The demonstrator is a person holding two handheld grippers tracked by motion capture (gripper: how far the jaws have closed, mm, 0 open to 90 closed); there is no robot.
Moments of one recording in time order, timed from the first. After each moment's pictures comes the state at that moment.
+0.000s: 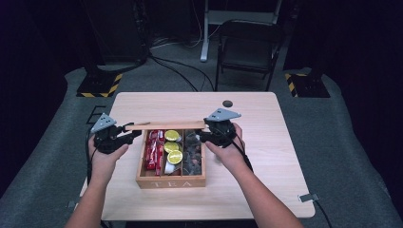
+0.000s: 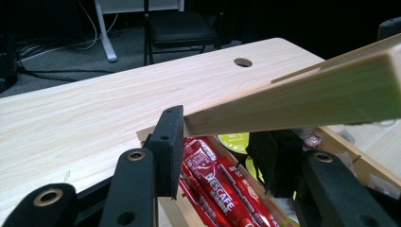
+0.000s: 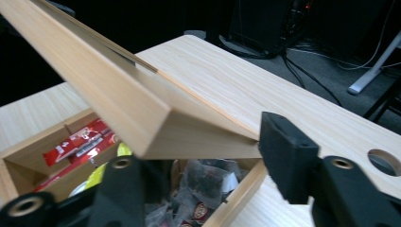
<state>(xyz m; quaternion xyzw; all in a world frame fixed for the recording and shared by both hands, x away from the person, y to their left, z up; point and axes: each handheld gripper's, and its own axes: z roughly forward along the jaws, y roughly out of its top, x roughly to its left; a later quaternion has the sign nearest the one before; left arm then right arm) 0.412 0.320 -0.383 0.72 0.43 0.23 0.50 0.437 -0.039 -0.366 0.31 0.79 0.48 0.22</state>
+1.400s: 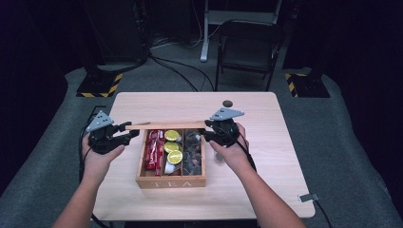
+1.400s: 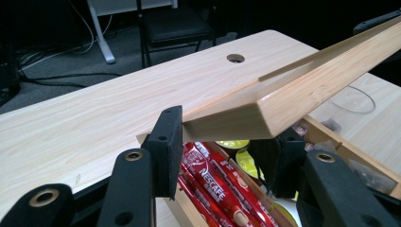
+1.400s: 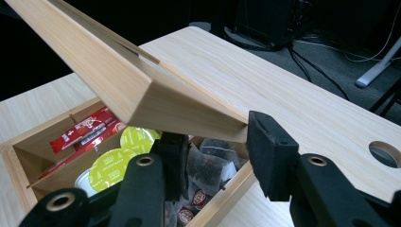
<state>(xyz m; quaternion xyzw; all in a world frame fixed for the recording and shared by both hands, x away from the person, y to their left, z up) 0.396 0.319 -0.357 0.75 0.40 0.24 0.48 0.437 -0.047 -0.363 0.31 0.80 0.47 0.20</state>
